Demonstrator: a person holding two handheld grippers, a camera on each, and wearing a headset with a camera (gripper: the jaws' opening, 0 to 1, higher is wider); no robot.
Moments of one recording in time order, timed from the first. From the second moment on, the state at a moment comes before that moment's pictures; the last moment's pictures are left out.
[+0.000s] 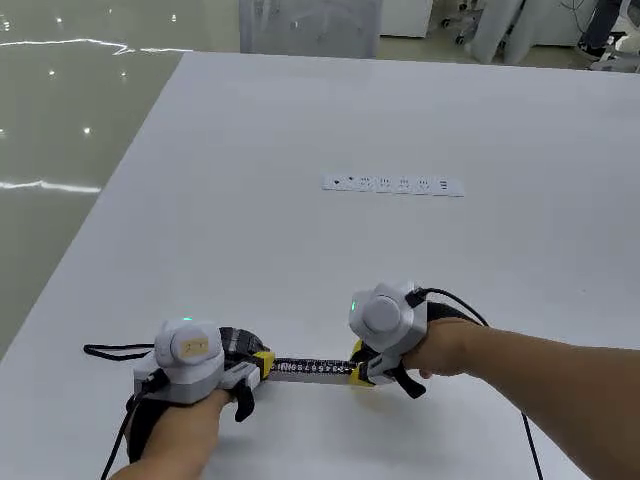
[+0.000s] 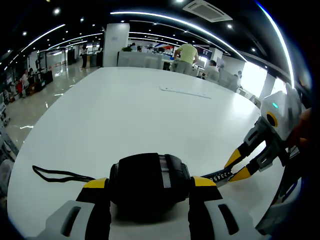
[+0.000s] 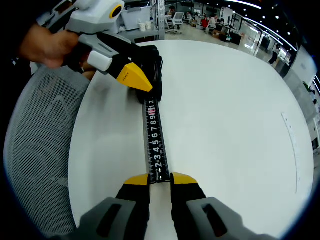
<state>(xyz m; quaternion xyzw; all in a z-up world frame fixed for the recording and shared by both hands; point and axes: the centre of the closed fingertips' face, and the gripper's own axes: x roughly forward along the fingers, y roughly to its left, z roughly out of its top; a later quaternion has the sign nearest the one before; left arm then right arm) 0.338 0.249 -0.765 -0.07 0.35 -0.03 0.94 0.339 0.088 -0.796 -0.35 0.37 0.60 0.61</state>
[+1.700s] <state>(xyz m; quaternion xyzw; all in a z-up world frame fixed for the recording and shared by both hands) 0.337 0.249 -0.765 -0.07 0.35 -0.03 0.93 0.332 0.138 -0.796 -0.34 0.35 0.62 0.62</state>
